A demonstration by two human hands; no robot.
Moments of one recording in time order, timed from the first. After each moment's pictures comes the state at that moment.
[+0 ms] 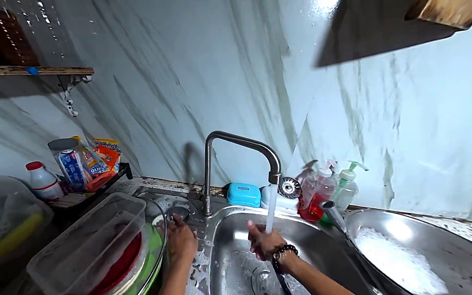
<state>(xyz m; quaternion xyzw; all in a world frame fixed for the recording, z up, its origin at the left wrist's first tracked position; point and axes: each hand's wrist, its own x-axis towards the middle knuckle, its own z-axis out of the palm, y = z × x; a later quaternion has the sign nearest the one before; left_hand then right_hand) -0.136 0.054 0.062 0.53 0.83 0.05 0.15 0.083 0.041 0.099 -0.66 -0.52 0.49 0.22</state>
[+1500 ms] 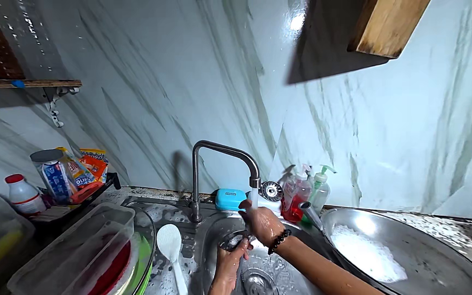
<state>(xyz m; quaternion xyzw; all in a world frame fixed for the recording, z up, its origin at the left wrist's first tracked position) -0.011 0.013 0.042 0.35 0.32 0.62 0.63 0.089 0.039 0.176 -0.63 -0.76 0.13 0.05</state>
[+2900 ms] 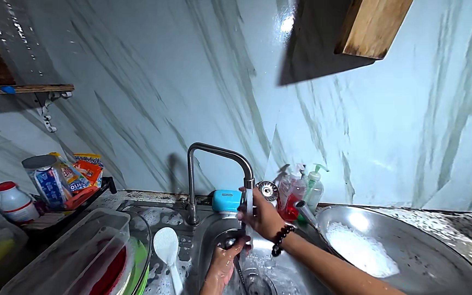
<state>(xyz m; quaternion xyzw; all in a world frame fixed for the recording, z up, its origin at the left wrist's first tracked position) -0.020 0.019 0.047 0.34 0.29 0.57 0.69 0.108 0.042 0.175 -0.56 -0.74 0.23 0.29</state>
